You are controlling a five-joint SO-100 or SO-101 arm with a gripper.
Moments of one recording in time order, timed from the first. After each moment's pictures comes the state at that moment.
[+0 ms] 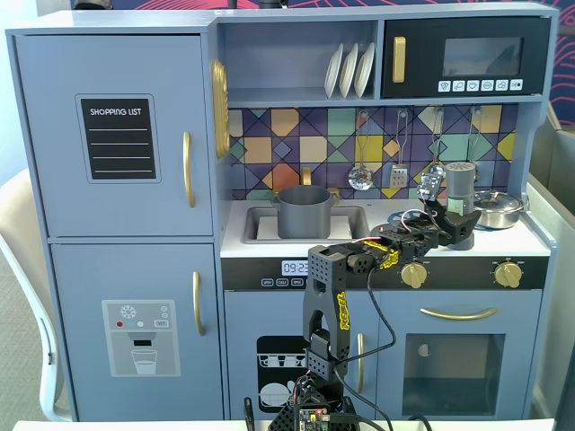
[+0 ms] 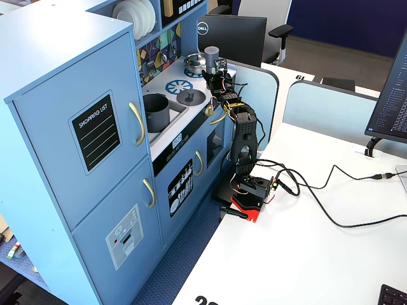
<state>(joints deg) 52.8 91.9 102.7 -15.3 -86.7</state>
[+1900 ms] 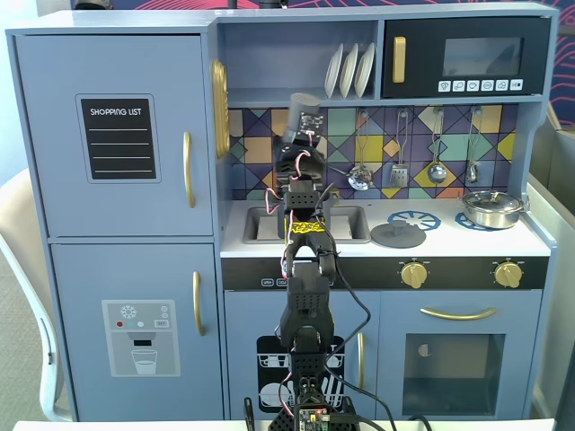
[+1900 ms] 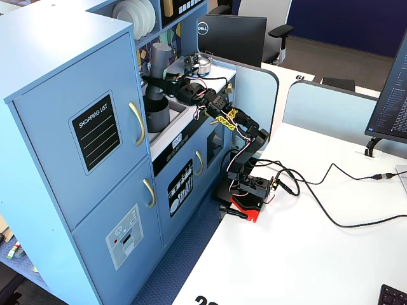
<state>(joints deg) 2.3 120.3 92.9 16.7 -69.3</state>
